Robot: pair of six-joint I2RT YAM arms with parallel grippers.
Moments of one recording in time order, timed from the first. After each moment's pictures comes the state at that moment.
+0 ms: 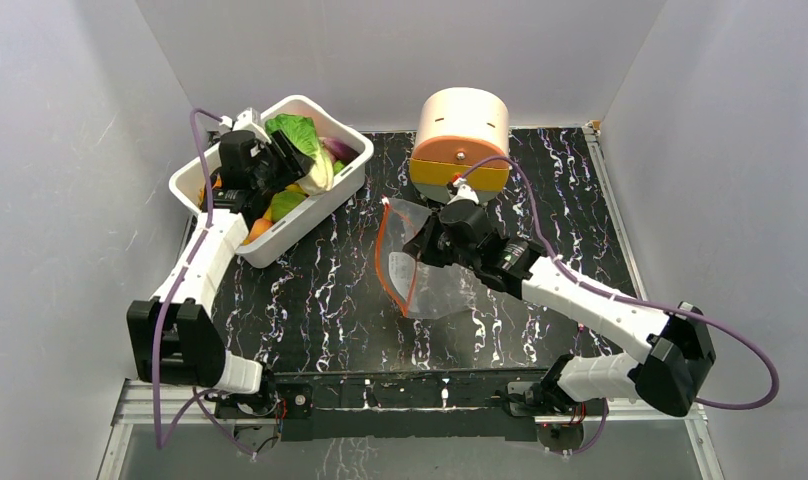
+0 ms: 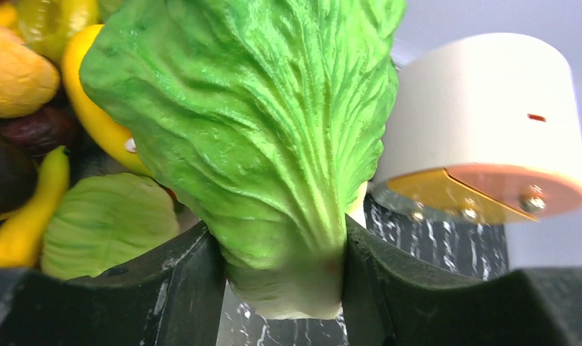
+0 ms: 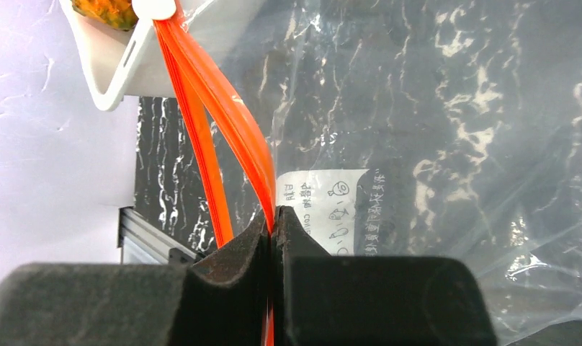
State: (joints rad) left arm -0.08 1.44 1.20 -0.20 0.13 -0.53; right arm 0.83 1.25 1.02 -0.30 0.10 0.89
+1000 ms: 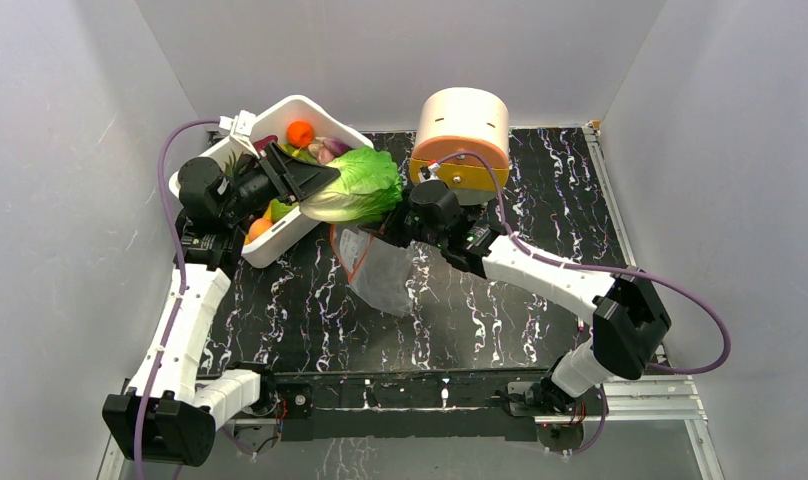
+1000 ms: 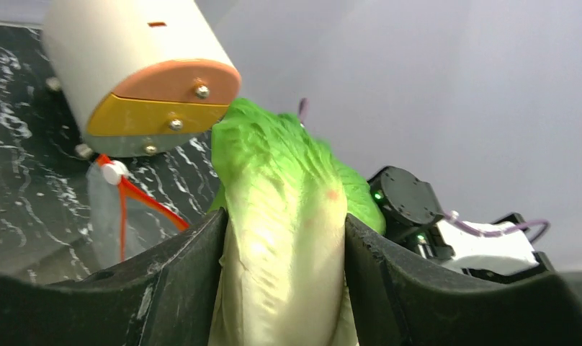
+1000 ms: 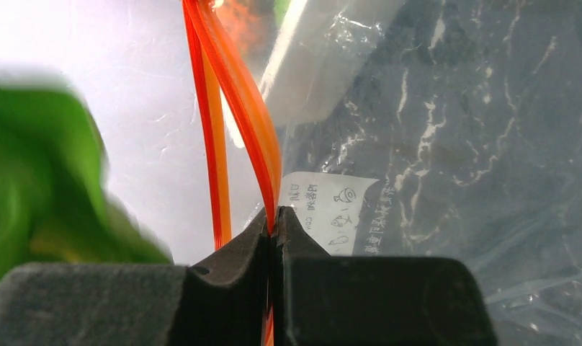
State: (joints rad) left arm -0.10 1.05 1.05 0.03 0.79 -0.82; right arm 0.83 1.51 1.16 -0.04 -0.04 1.20
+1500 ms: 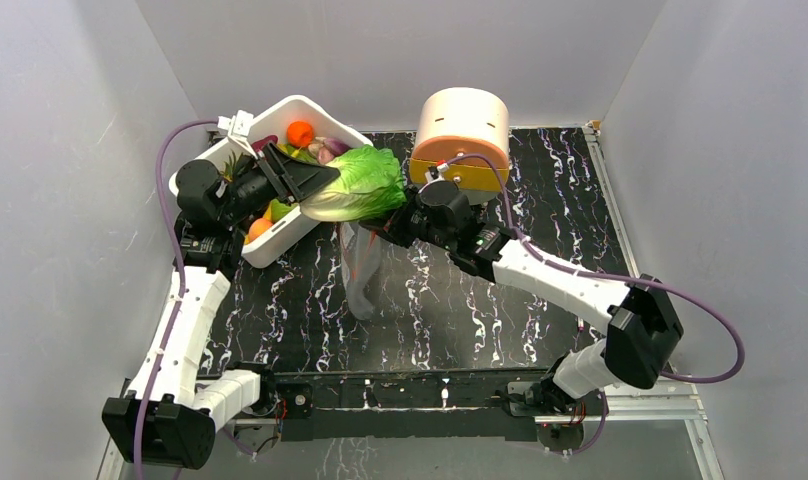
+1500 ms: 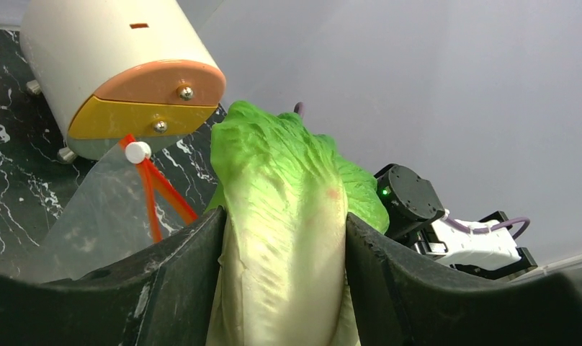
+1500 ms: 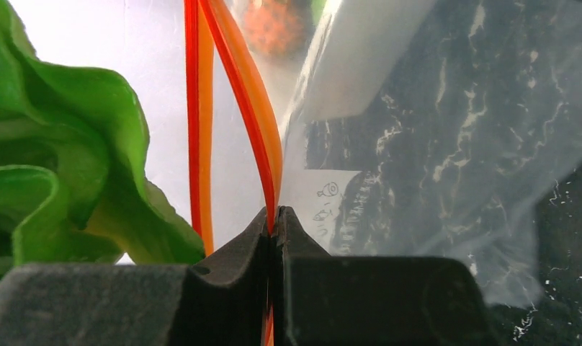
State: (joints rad) left arm -0.10 1.04 1.04 0.08 0.82 -0.89; right arm 0.83 1.45 1.13 0.01 -0.05 1.29
